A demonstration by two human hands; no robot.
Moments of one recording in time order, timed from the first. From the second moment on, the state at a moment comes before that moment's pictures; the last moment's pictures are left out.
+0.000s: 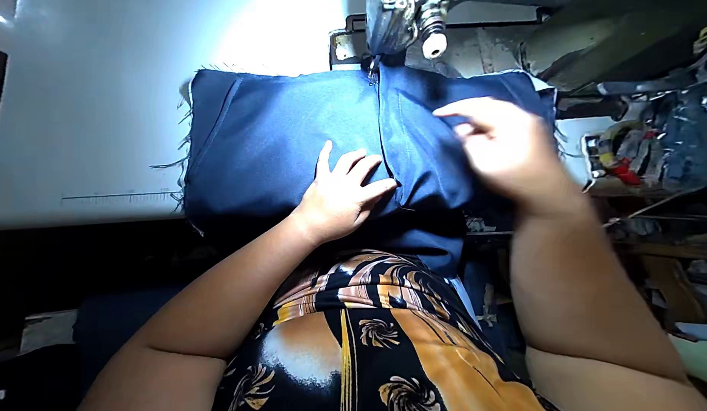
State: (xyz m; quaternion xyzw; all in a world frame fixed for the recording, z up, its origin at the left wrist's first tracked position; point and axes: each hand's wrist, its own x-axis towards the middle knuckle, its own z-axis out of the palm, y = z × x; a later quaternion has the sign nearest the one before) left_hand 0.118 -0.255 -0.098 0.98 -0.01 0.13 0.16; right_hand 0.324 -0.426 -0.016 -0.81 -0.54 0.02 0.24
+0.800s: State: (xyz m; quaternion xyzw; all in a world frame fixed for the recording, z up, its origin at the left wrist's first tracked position) left_hand 0.118 -0.256 -0.103 0.98 -0.01 0.14 0.14; right_hand 0.333 -0.296 -0.055 -0.86 -0.48 0.02 0.16
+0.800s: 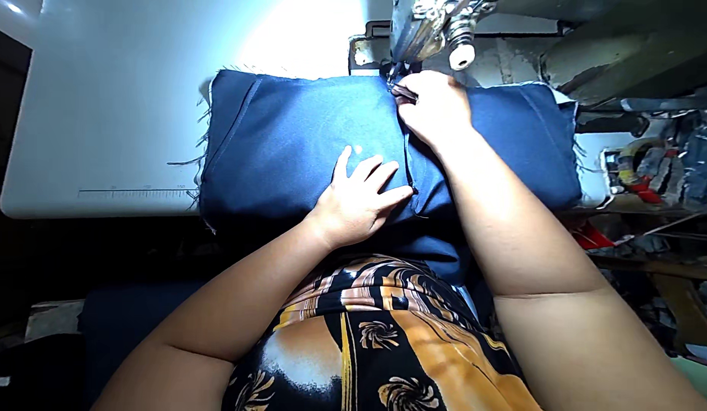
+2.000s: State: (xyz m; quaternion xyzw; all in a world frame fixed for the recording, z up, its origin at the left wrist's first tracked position) left_hand 0.119 -0.256 -0.100 0.98 -0.01 0.14 0.16; right_hand 0.356 -0.472 -0.027 -0.93 -0.31 0.01 0.18
